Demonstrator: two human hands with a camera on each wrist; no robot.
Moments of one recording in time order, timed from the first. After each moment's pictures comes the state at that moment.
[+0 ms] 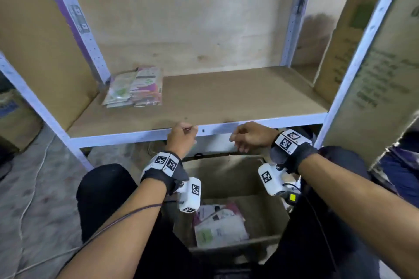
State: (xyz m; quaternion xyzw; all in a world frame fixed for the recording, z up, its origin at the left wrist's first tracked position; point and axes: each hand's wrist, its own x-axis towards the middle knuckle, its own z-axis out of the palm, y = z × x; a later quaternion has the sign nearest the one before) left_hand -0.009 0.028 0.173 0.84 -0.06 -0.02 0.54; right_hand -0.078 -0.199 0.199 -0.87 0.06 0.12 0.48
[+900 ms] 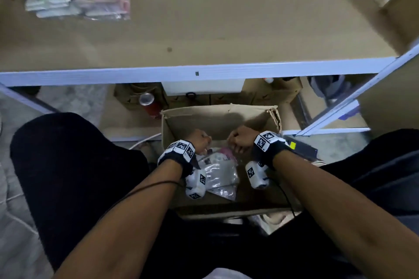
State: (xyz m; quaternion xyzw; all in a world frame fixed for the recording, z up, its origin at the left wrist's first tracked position) left_hand -0.007 -0.014 -0.016 0.83 0.00 -0.42 0.37; right_hand -0.041 -0.203 -0.029 -0.83 0.14 0.36 0.39
